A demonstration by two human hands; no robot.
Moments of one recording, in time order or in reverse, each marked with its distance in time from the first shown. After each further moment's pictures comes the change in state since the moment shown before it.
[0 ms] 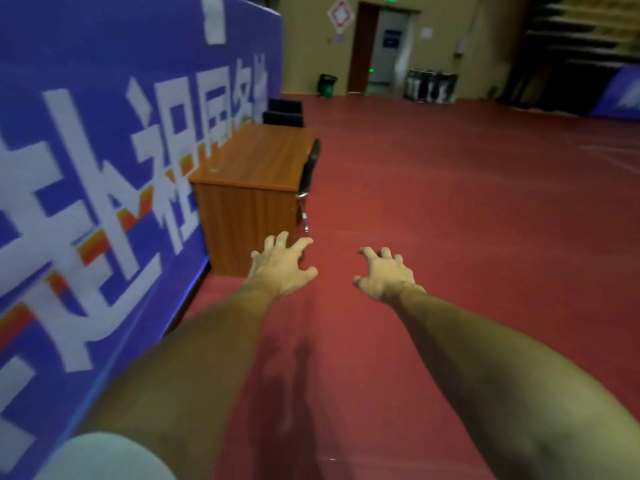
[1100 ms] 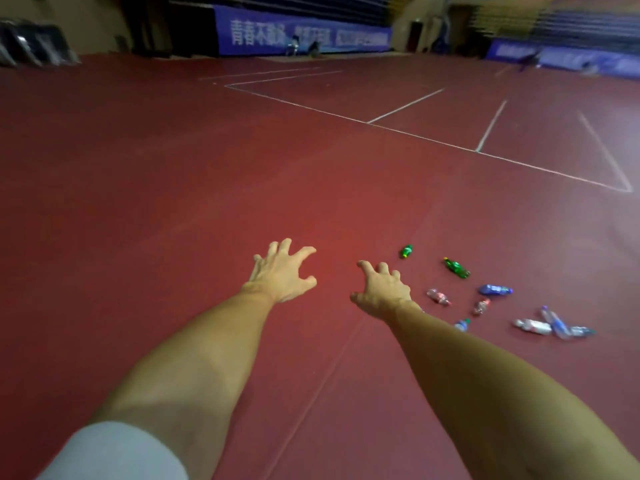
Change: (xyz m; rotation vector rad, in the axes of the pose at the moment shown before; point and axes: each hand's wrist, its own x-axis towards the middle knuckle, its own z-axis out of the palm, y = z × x) left_hand 0.090 0.862 0.298 0.051 -0.349 1.042; right_hand -0.169 0.796 -0.087 0.179 0.157 1.034
